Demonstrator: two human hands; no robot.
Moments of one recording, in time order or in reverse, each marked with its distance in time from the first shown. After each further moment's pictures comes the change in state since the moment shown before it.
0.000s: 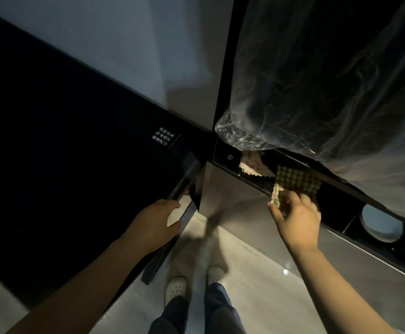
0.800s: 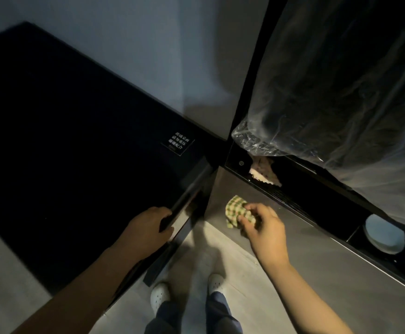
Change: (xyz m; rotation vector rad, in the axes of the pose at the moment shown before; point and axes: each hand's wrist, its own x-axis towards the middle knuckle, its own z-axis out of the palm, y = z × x) left_hand -0.044 -0.023 -0.016 -0.018 0.040 -0.113; right_hand -0.056 -0.075 -0.008 0.493 -0.141 -0.182
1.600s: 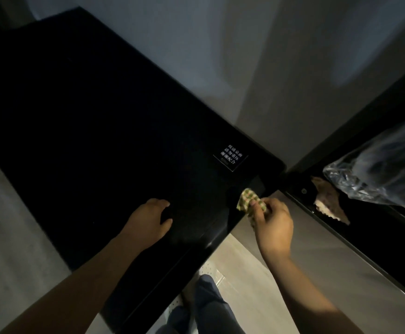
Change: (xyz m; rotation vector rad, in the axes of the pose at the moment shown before) left_hand 0.038 -0.121 -0.074 0.109 0.077 -0.126; right_hand 0.061 -0.096 0.113 -0.043 0.098 0.095
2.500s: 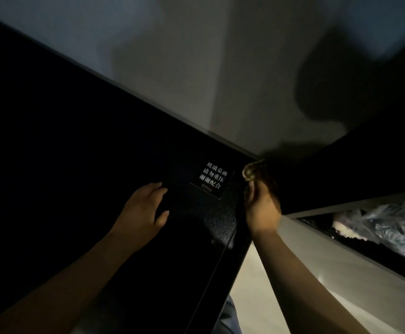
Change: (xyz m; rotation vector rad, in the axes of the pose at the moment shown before) left_hand 0.177 0.014 -0.015 0.109 -0.017 0.300; right_hand 0.129 0.025 0.088 -0.122 0.052 0.210
